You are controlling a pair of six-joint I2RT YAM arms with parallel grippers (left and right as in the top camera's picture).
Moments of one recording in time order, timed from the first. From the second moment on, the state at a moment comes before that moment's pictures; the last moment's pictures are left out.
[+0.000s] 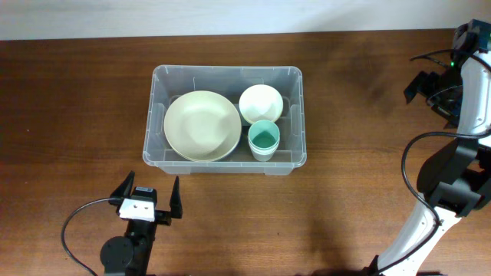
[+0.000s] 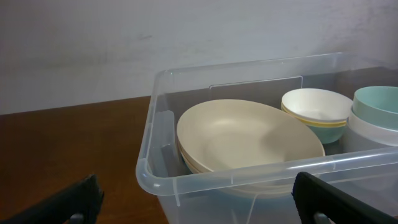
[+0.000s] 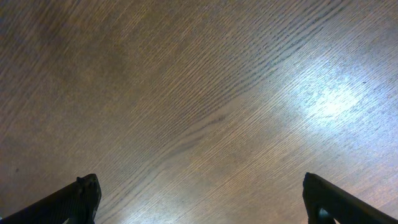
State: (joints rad) left arm 0.00 0.01 0.01 -0.06 0.14 0.07; right arm -0.38 2.21 2.21 -1.52 0.06 0.41
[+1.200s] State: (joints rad) left arm 0.00 0.01 0.01 -0.07 0.13 0.07; right arm -0.10 0.54 0.60 -0.42 0.04 0.43
